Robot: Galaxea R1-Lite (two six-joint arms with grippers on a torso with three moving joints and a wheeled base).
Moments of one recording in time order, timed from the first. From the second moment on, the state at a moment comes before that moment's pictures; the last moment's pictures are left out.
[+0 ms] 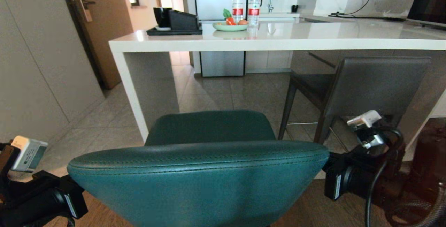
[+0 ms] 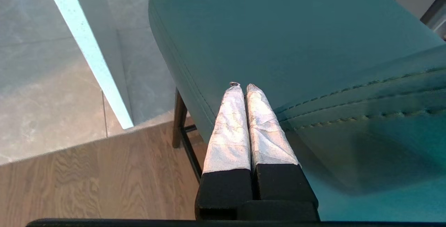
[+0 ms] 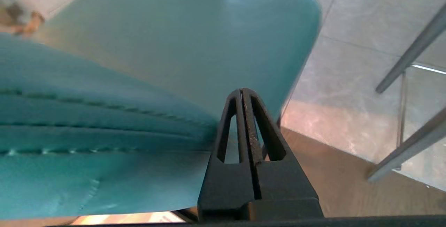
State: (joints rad) left arm -0.09 1.19 -0.14 -0.86 -0.30 -0.05; right arm 0.63 1.43 -0.40 -0.81 -0.06 0.04
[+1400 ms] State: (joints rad) left arm -0.13 1.26 -0.20 -0.86 -0.28 -0.07; right arm 0.69 1.60 -0.44 -0.92 -0.15 0.04
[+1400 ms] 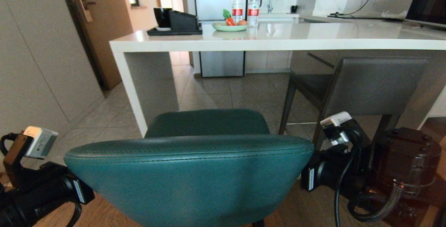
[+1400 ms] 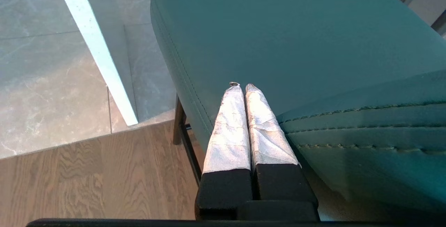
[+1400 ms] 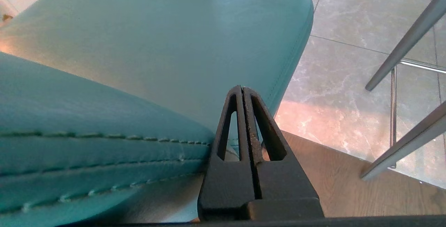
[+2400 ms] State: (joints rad) left arm -0.15 1.32 -0.22 -0.87 -0.29 -0.07; right arm 0.68 1.62 -0.47 -0.91 -0.15 0.04
